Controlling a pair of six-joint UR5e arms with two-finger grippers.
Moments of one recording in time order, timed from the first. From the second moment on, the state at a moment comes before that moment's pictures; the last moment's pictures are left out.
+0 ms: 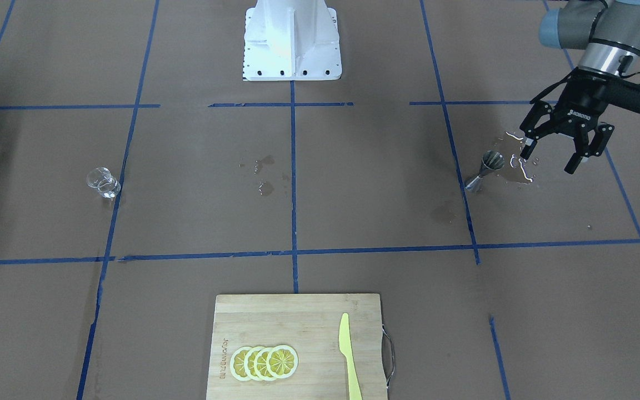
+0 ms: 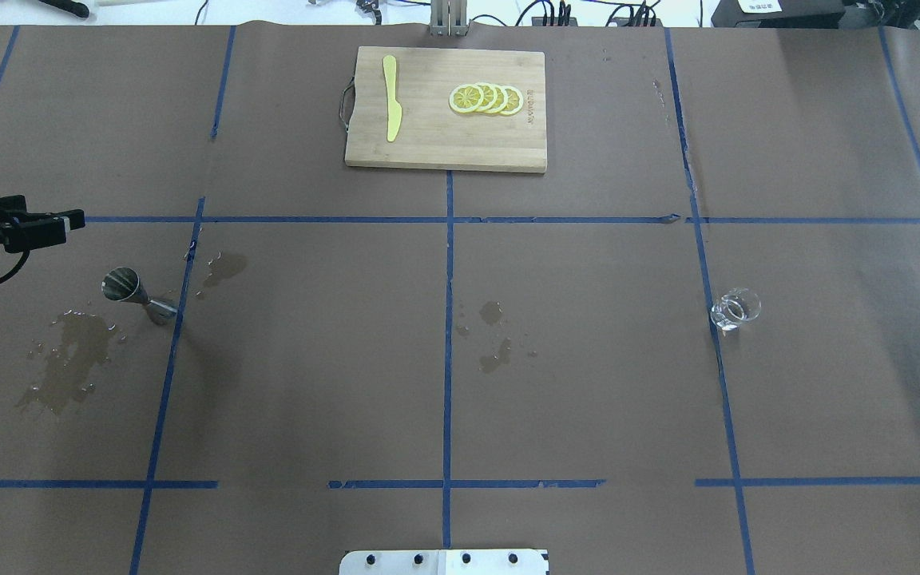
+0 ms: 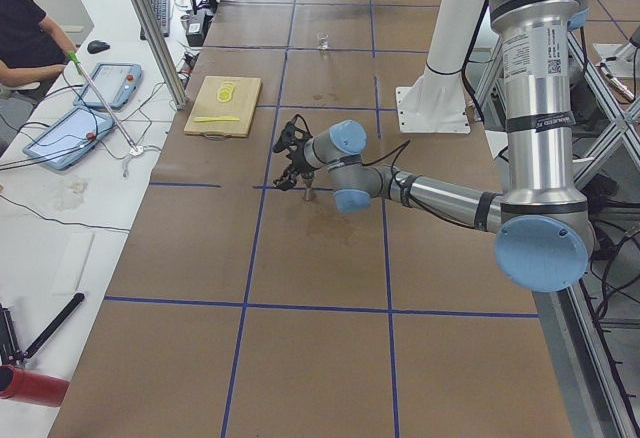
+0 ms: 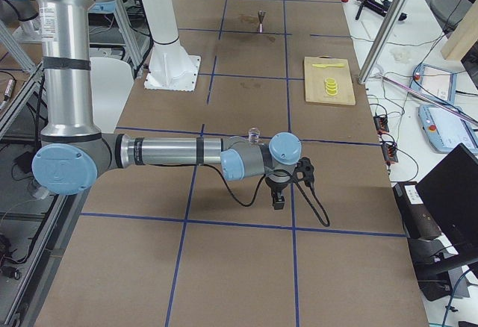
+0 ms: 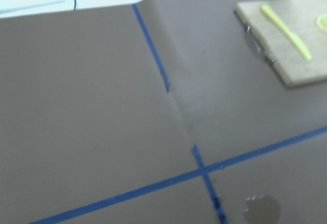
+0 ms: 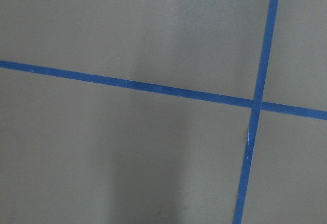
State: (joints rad) left arm -0.81 -1.39 -1.92 -2.68 -1.62 -0.91; right arm 1.41 -1.59 1.59 -1.34 2.42 0.11
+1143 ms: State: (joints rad) left arm -0.27 -1.34 -1.94 -2.52 -0.79 -1.17; right arm 1.39 -1.61 1.58 -1.27 2.51 0.13
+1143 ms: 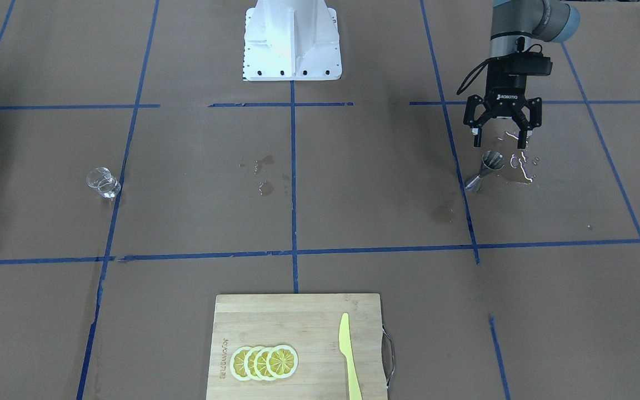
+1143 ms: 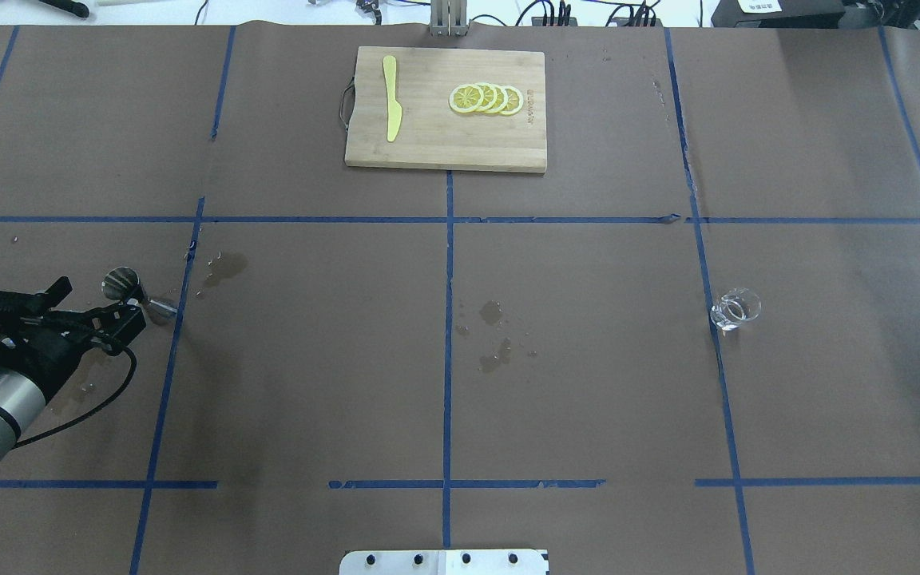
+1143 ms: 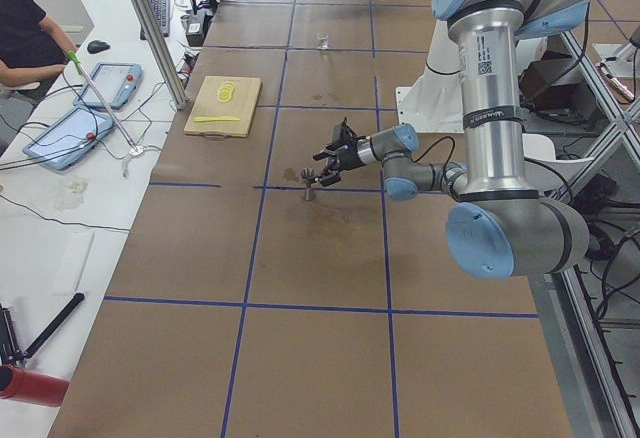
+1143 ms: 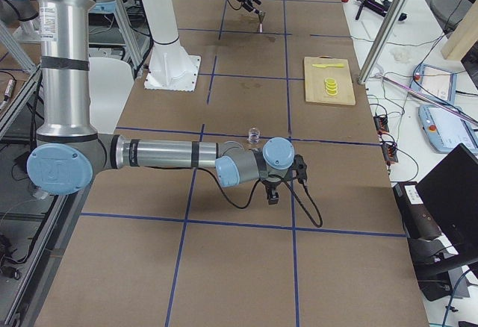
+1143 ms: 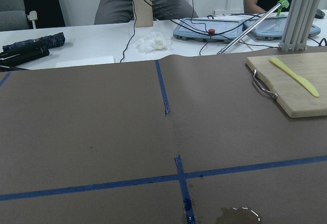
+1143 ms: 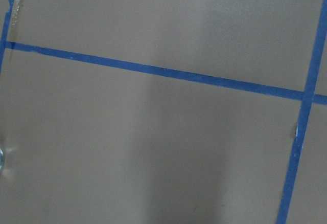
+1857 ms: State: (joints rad) left arm -0.26 -1.42 -1.80 -2.52 -0.75 -1.25; right arm 1.39 -1.61 1.57 -1.27 2.52 0.13
